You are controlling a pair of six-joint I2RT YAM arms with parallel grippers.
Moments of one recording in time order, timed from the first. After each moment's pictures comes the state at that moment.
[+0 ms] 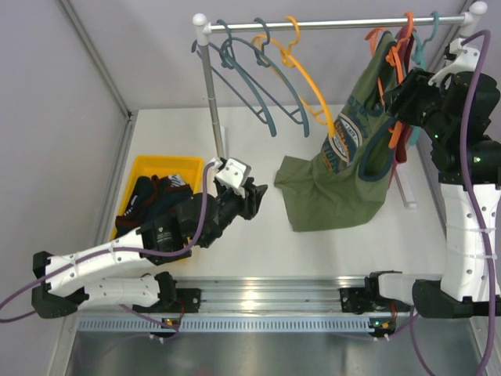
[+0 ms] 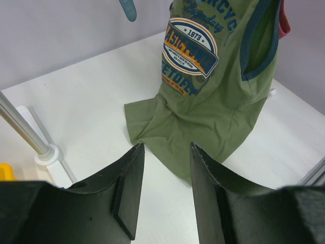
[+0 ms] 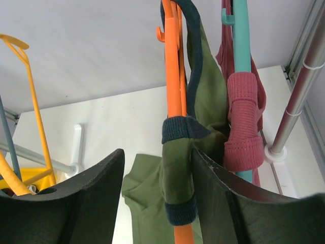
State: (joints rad) left arm -1.24 0.97 1.04 -0.14 -0.60 -0.13; right arm 0.05 1.23 1.85 -0.82 -0.01 0.27
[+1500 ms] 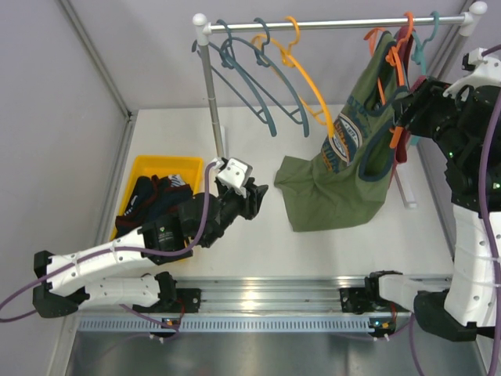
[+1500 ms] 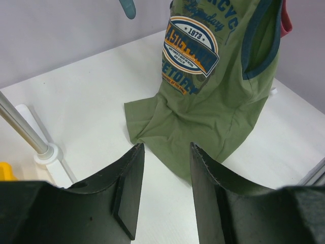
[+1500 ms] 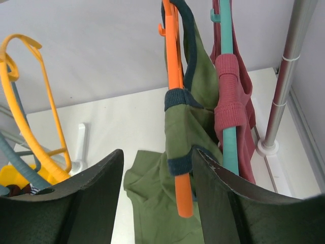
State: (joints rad) left arm -1.24 0.98 1.04 -0.14 -0.61 -0.14; right arm 0.05 1.15 1.89 -0.90 0.01 0.27
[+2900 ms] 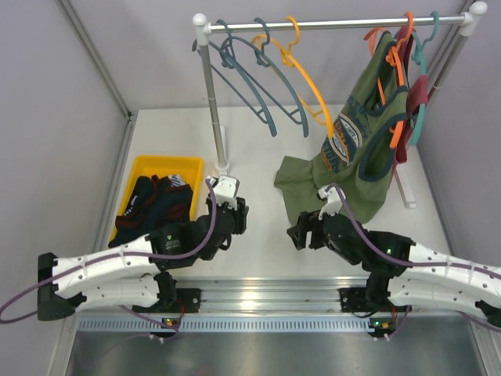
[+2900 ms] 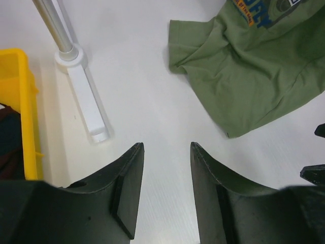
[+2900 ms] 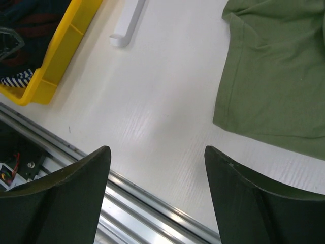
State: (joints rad) left arm -1.24 0.93 0.85 -0.38 -0.78 -0.49; right arm 1.20 0.75 0.69 -0.49 0.50 0.66
